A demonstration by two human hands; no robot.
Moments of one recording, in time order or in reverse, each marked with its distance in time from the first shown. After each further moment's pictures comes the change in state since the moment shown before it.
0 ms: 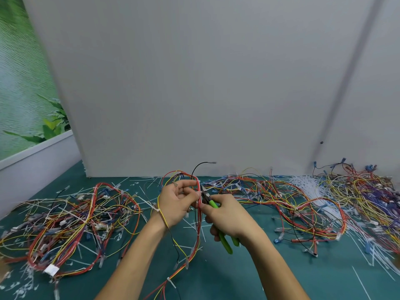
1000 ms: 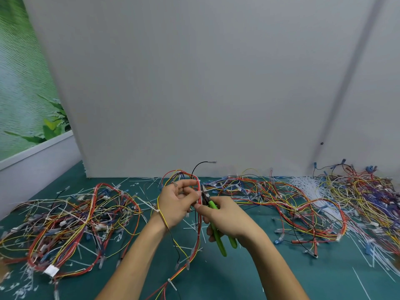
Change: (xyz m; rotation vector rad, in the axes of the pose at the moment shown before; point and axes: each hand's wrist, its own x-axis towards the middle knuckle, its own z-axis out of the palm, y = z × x) left_hand 0.002 0.000 -0.001 -0.005 0.000 -0.012; right_hand 0.000 -0.001 0.000 0.040 -0.062 -0.012
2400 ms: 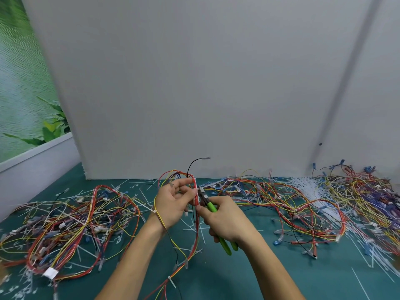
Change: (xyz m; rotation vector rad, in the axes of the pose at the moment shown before) left_hand -0.003 0.008 -0.002 -0.037 0.037 0.012; right_hand 0.004 0.005 0.004 -0.110 0.109 -0.075
